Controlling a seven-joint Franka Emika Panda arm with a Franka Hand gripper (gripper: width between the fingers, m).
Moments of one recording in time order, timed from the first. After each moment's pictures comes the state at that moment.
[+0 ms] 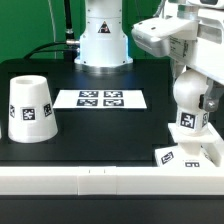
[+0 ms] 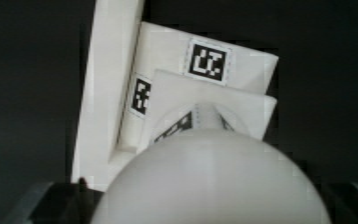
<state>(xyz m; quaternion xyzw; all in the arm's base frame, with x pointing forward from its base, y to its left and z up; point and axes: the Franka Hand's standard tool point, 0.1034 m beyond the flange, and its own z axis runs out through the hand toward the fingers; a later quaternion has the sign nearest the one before) 0.634 0.086 0.112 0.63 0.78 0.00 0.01</state>
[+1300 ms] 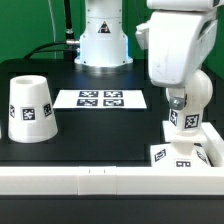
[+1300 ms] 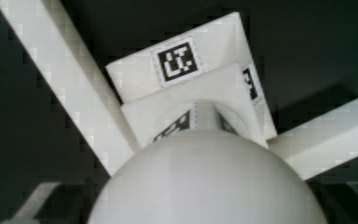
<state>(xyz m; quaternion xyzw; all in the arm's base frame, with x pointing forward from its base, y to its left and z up) 0.634 0.074 0.113 0.87 0.50 -0.01 -0.01</state>
